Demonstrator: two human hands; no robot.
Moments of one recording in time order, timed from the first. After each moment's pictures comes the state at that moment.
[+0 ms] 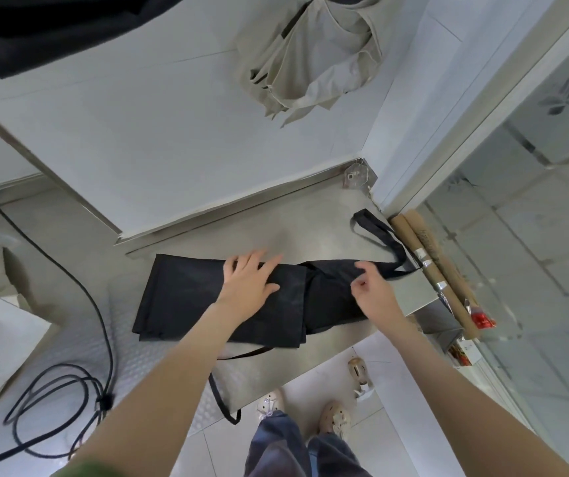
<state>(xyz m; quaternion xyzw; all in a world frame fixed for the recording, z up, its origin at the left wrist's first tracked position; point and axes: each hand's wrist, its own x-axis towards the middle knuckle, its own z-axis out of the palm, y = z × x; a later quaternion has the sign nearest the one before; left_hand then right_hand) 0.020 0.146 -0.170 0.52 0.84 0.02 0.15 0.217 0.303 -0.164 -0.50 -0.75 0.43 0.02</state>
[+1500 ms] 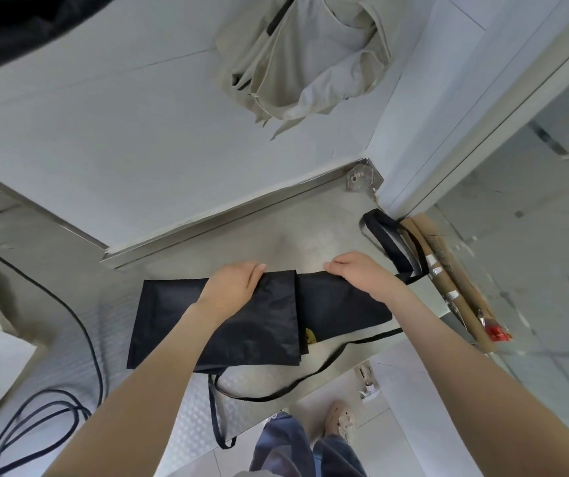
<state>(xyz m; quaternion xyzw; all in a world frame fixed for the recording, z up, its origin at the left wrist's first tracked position) -0.020 0.163 -0.175 0.48 0.84 0.11 0.22 0.152 0.356 -0.153 -0.41 -0.73 0.53 -0.14</state>
